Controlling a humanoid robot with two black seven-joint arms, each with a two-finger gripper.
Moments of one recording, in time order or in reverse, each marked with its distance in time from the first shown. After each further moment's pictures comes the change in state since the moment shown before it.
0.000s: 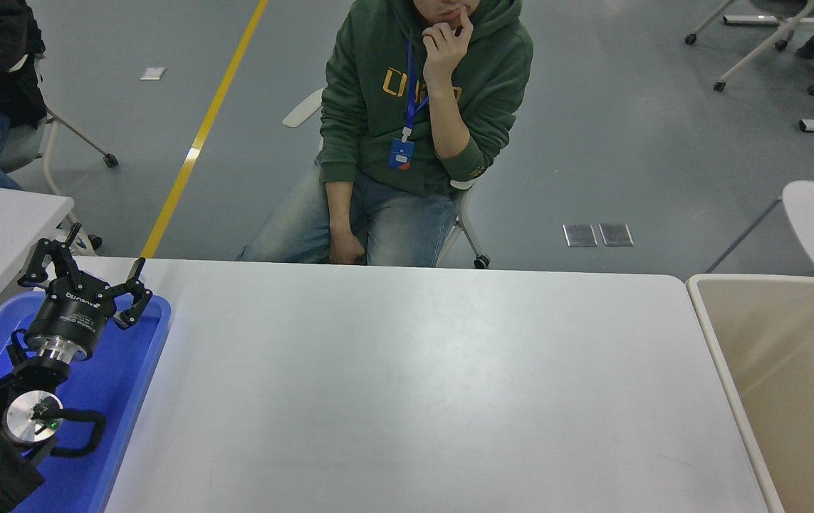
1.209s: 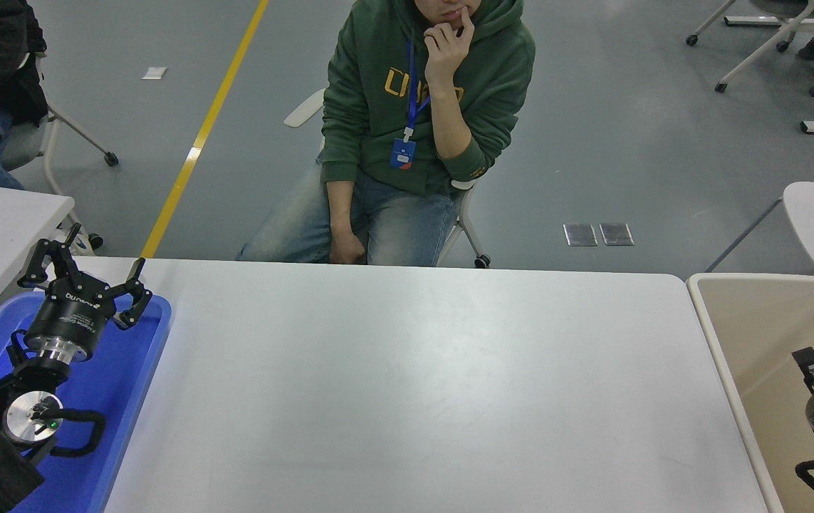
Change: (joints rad) left arm 0.000 0.000 0.000 0.000 0.000 0.000 0.000; right arm 0.055 0.055 0.093 0.070 0.094 -0.024 -0.120
